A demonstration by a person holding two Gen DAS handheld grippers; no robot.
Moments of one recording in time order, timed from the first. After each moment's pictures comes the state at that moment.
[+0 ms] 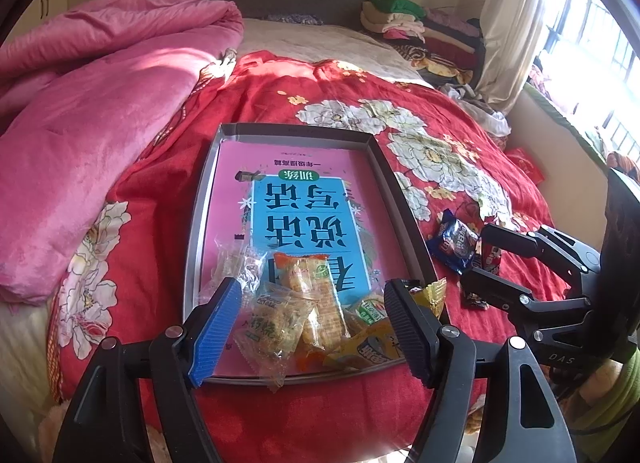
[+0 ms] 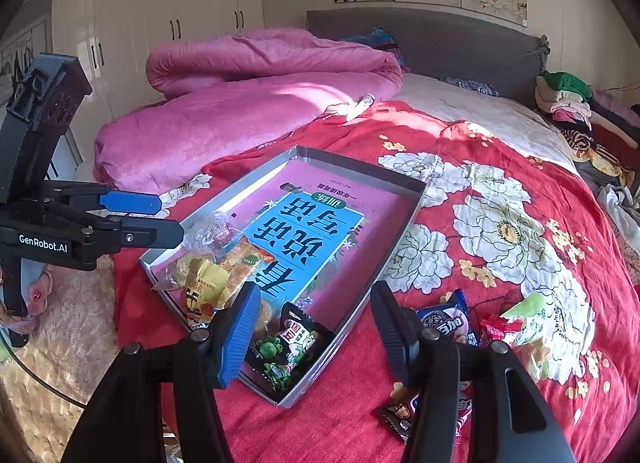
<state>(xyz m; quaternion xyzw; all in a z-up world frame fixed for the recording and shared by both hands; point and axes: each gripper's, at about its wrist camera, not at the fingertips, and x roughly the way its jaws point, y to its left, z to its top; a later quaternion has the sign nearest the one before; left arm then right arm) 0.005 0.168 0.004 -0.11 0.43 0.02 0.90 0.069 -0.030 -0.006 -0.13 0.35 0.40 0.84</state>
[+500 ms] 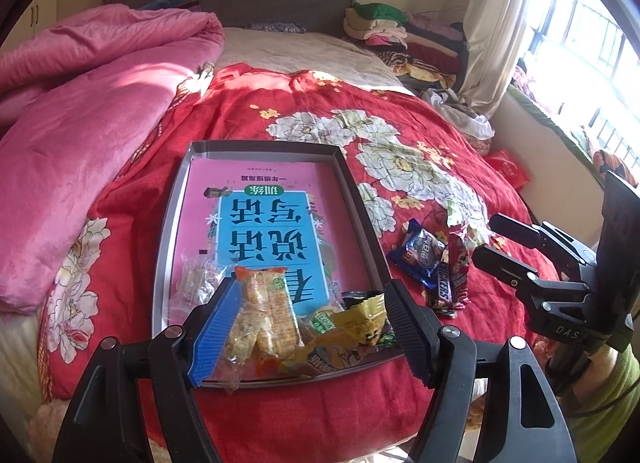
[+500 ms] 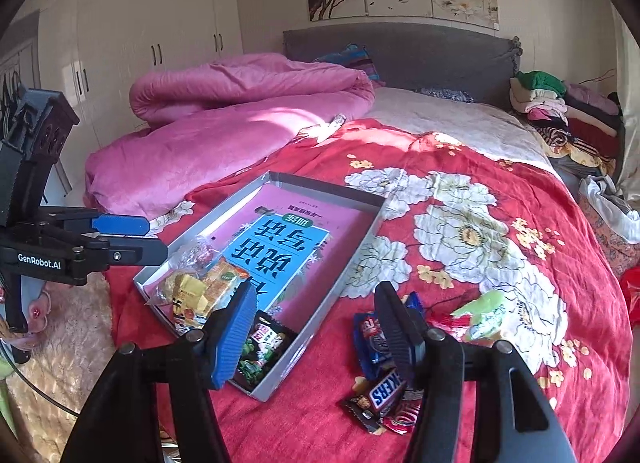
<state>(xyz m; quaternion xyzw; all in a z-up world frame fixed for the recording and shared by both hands) 0.008 0.134 0.025 -0.11 0.42 -0.01 0.90 0.077 -0.080 0.018 -0.08 0.33 0.36 0.87</state>
